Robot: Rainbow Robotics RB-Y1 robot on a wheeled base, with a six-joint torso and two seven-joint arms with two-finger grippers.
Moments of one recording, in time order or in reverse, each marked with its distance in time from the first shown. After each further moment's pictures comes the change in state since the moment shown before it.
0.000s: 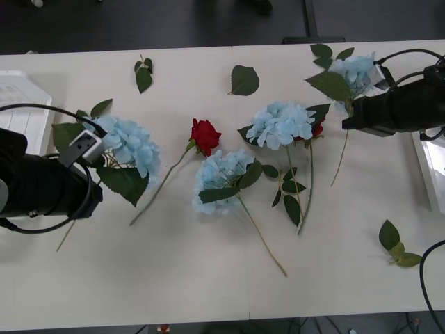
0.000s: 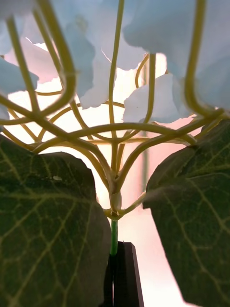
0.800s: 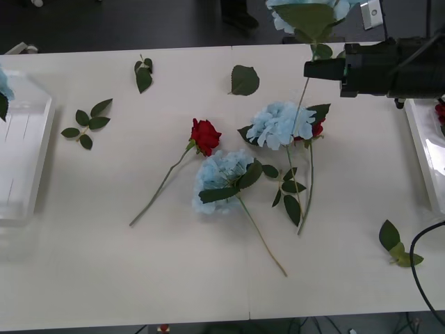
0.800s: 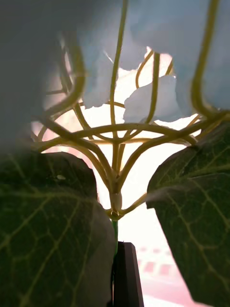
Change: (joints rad) right arm -0.054 0.042 0.005 -0.037 -0.727 0.041 0.771; left arm -0.275 0.190 0.195 0.398 -0.397 0.226 -0.001
